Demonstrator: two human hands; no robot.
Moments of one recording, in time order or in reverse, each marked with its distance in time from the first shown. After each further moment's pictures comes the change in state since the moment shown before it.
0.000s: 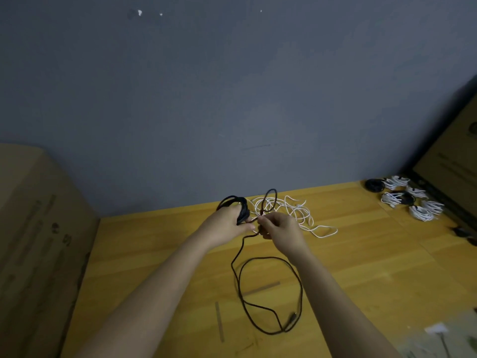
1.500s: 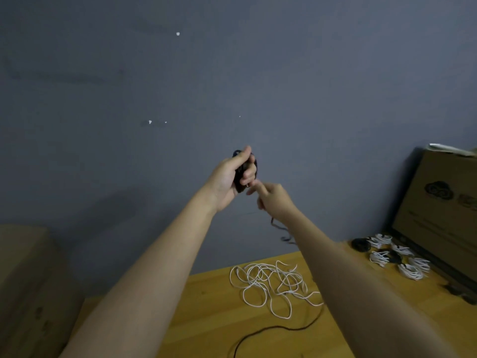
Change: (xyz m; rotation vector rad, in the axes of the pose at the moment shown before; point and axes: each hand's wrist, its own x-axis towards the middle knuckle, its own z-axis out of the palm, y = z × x) left_hand 0.041 0.166 -0.174 -1.211 0.006 0.401; right_hand 0.089 -0.166 -0.088 -0.071 0.110 -0.345
